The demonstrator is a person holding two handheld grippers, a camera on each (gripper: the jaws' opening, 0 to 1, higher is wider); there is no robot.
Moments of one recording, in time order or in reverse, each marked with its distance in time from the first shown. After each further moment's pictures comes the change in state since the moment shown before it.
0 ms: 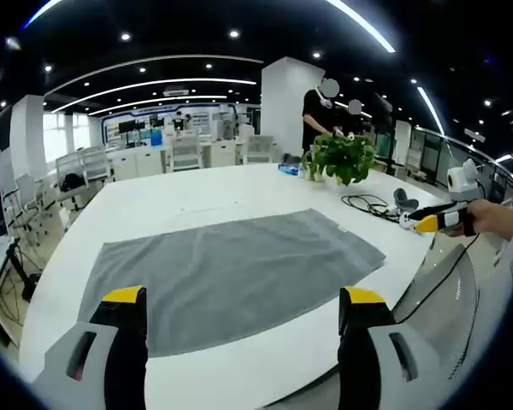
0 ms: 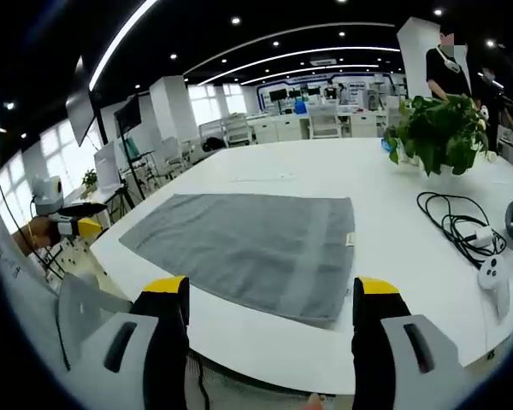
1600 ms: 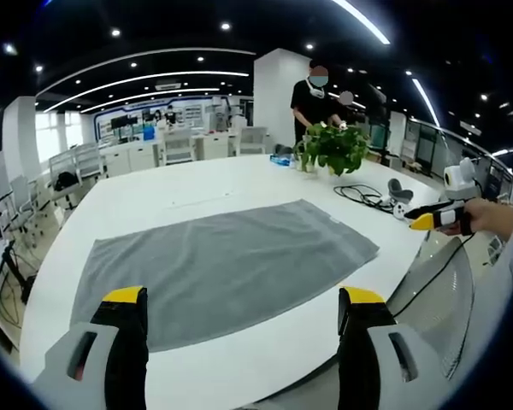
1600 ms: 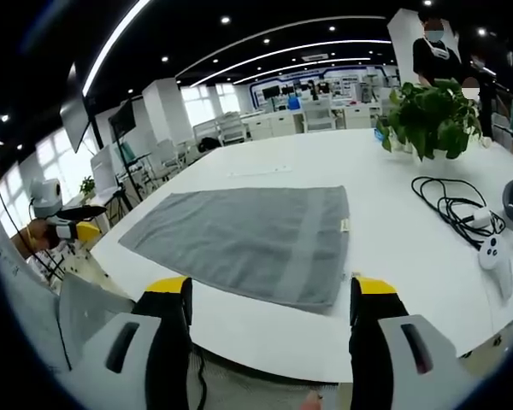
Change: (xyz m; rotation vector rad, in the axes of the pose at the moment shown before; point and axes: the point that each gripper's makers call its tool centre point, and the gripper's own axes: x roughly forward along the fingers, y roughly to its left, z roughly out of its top) left arm 0.006 -0.016 -0.006 0.023 0.045 -0.031; right arm -0.007 -0.011 -0.019 0.055 0.011 -0.011
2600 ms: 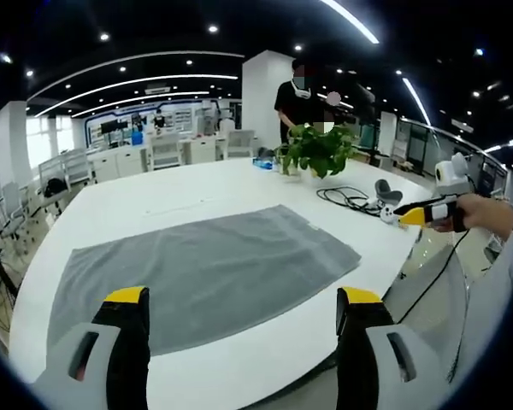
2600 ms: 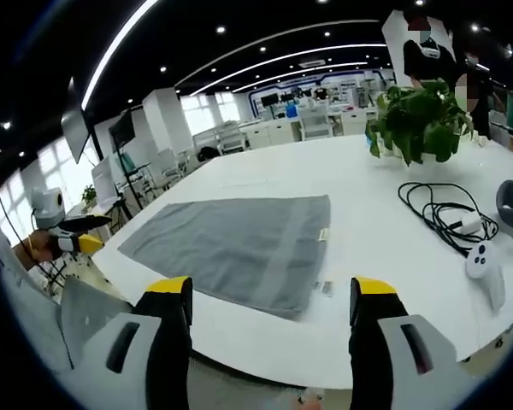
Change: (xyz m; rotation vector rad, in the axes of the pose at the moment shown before) left arm 0.027 -0.066 0.013 0.021 -0.016 -0.048; right arm -0.021 -0.046 0.015 0.008 -0.041 0.013
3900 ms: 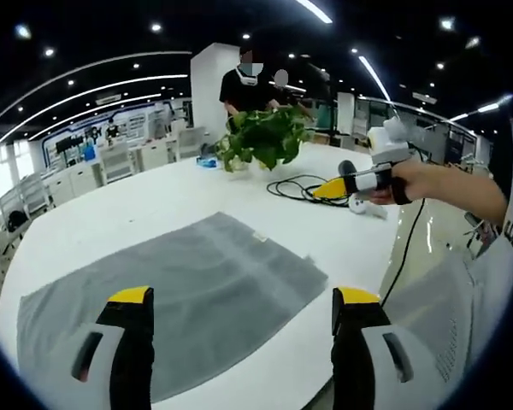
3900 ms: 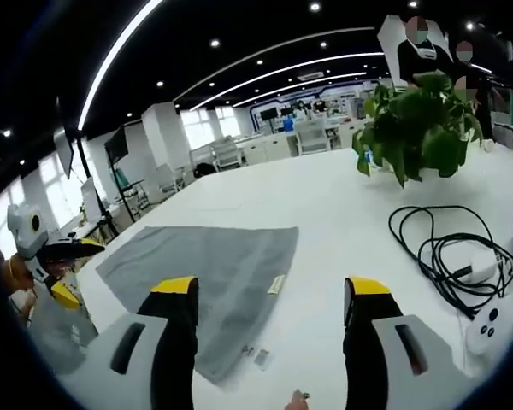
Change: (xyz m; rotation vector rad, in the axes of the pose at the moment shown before) left arm 0.111 -0.116 0.029 0.150 0.028 -0.190; right arm 0.089 -0.105 0.048 0.017 -0.072 0.017
